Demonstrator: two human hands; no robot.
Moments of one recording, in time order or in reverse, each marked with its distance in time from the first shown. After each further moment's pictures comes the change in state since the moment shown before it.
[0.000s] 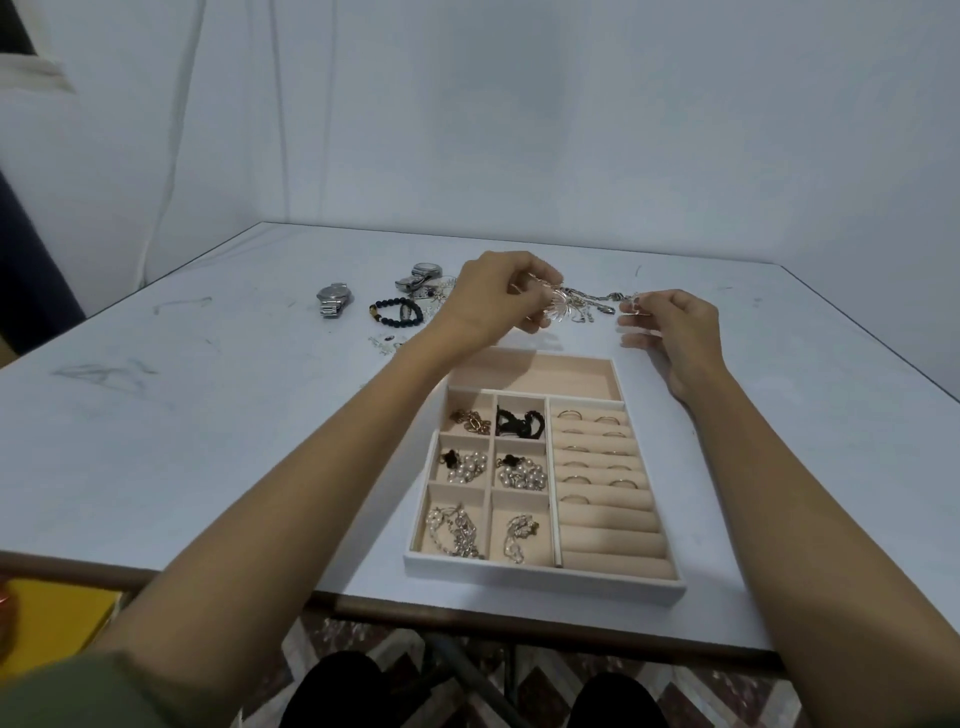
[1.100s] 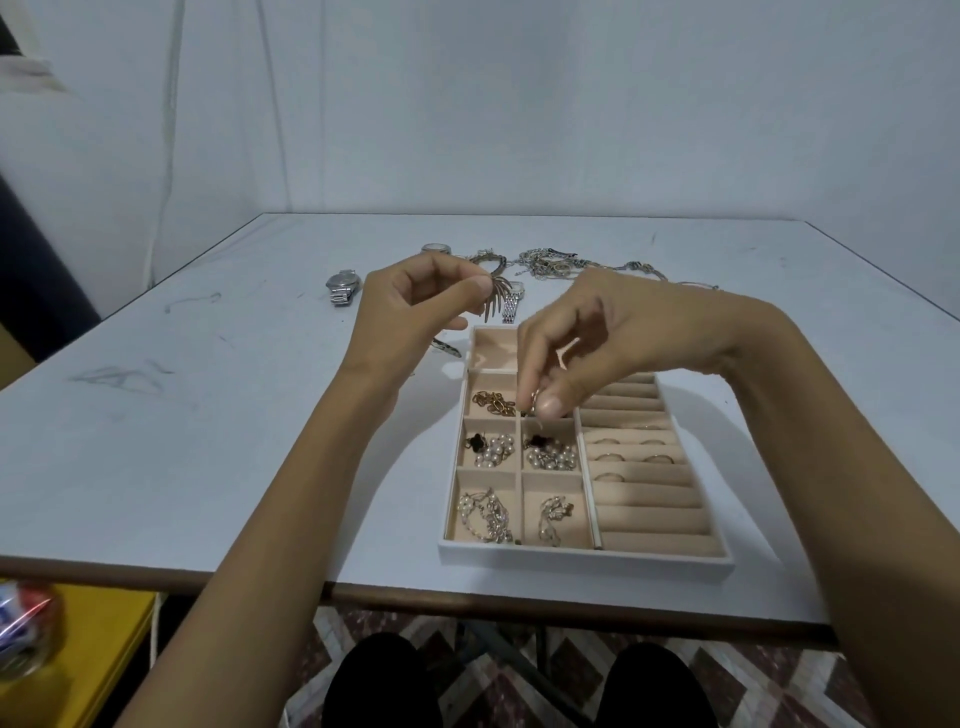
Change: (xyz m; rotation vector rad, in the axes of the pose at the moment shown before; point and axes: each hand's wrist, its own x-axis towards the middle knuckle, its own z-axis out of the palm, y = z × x) left_hand -0.079 0.007 -0.047 -0.293 0.218 -0.051; right_hand -0.113 -0.101 0.063 -0.631 -1.276 -0.107
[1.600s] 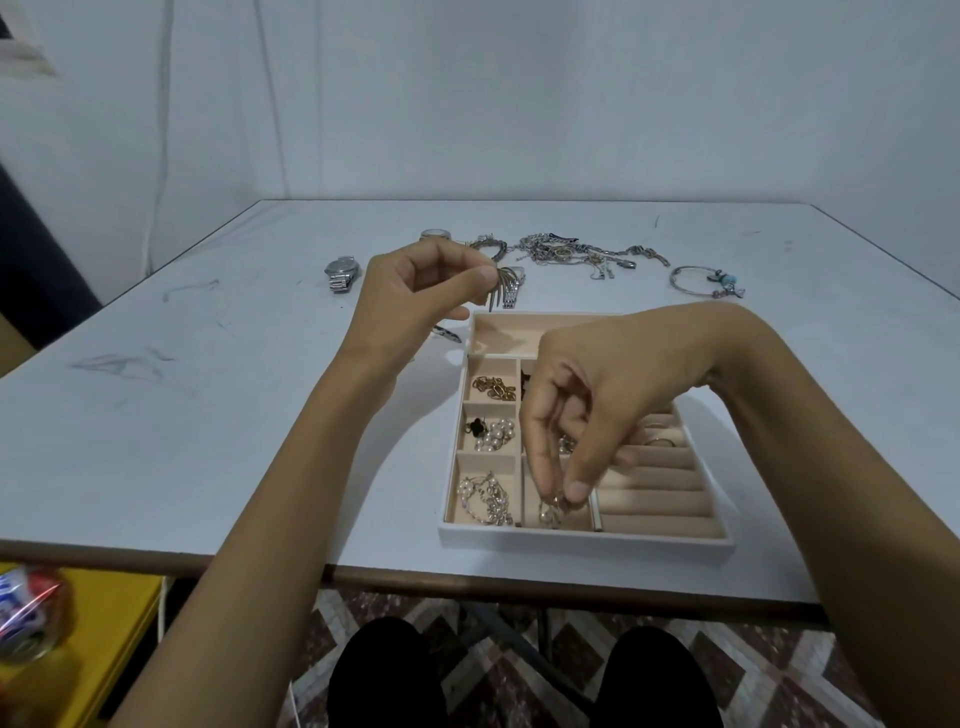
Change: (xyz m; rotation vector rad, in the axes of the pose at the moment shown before) left_hand -0.001 -0.002 -0.001 0.044 -0.045 -0.019; right_hand 0.004 -0.004 0.019 -0.074 -0.379 0.222
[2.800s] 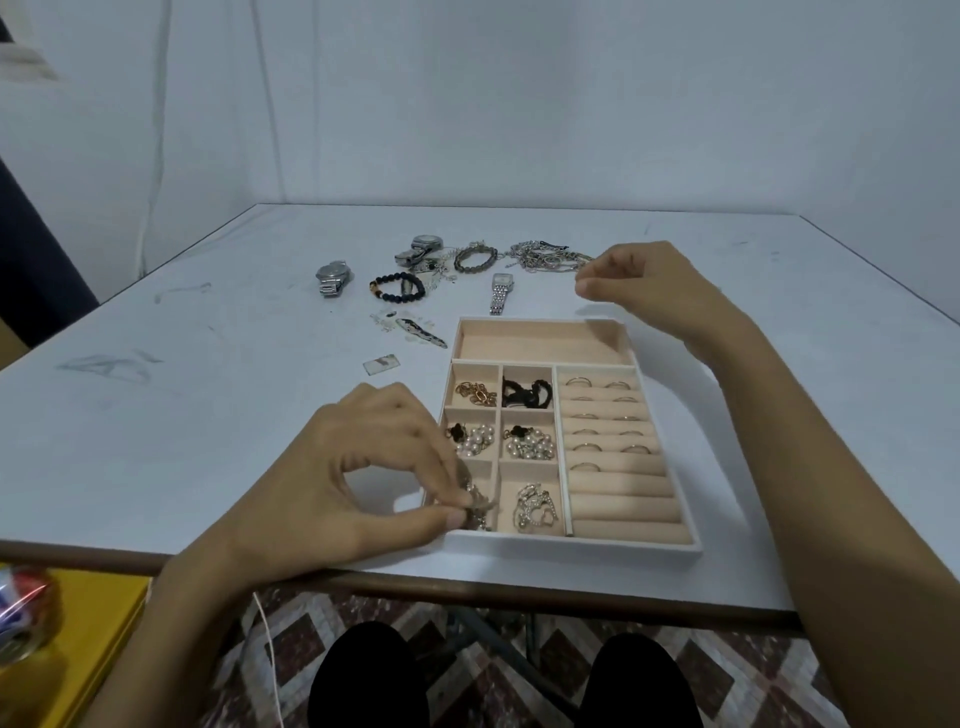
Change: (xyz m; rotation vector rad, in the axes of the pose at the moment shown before) left_hand -0.092 0.003 -0.028 0.445 -0.447 0.396; right_hand 0.002 0.092 -0.043 0.213 1.195 0.127
